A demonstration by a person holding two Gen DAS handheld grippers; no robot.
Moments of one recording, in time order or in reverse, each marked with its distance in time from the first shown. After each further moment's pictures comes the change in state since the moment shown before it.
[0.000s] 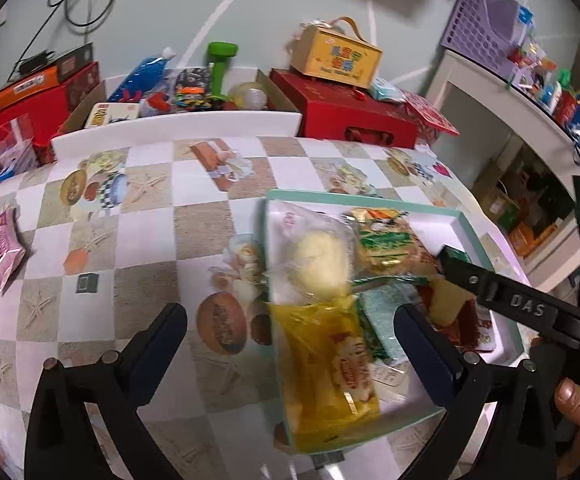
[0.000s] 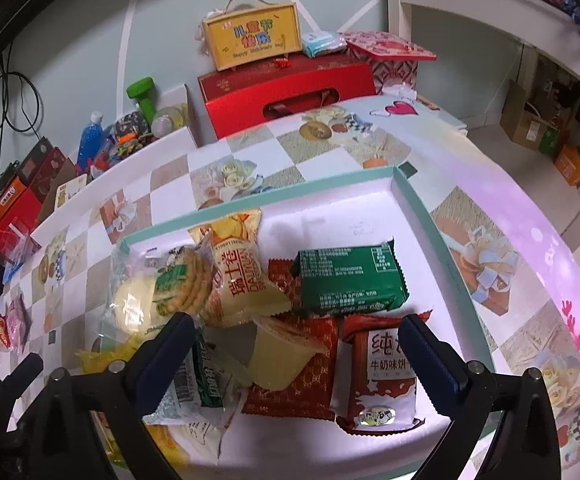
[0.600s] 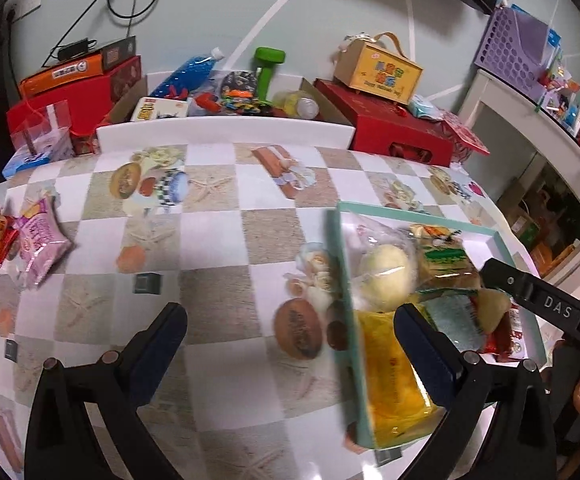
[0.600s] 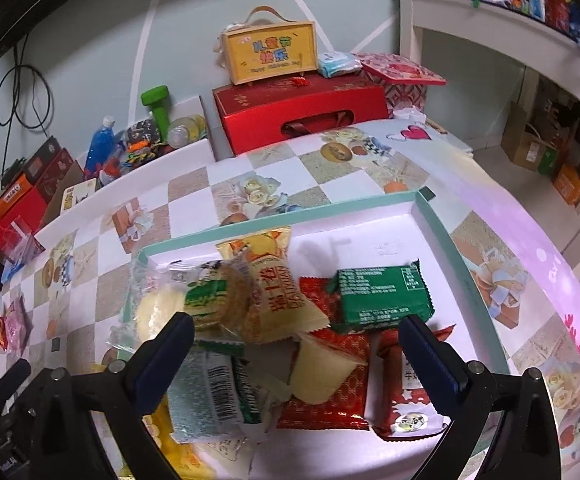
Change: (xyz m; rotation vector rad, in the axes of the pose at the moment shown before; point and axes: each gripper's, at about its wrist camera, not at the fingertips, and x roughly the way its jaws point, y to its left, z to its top) left arm -0.010 0.051 0.001 -0.059 -0.026 0.070; right arm -0.006 0.032 0.001 -0.041 -0.069 -0.018
